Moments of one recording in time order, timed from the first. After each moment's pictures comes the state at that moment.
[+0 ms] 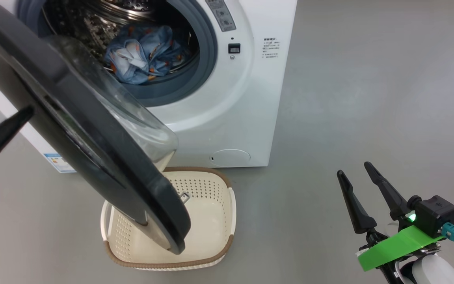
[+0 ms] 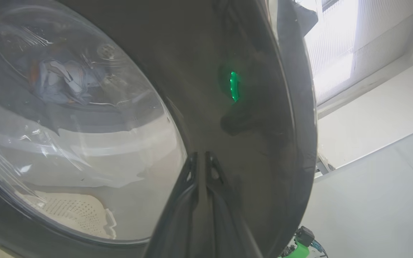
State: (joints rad) left arm -0.50 0.45 0.17 0.11 -1.51 -0.12 0.94; right arm -0.13 -0.26 0.27 0.16 0.45 0.12 -0.25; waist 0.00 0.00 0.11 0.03
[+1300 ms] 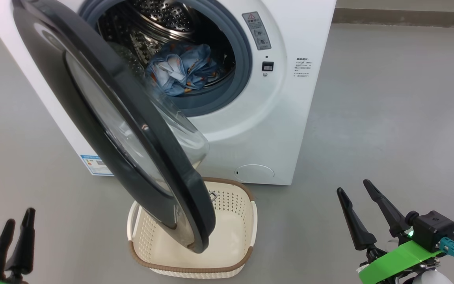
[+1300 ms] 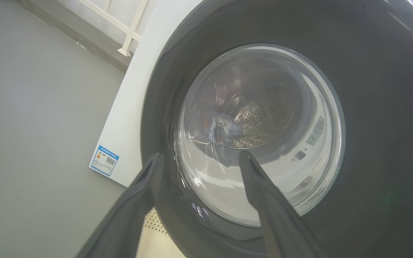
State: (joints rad) left arm -0.03 0.59 -0.22 0.18 -1.30 -0.13 -0.21; right arm -0.07 -0.26 0.27 0.16 0.45 0.12 -0.25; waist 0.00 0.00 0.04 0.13
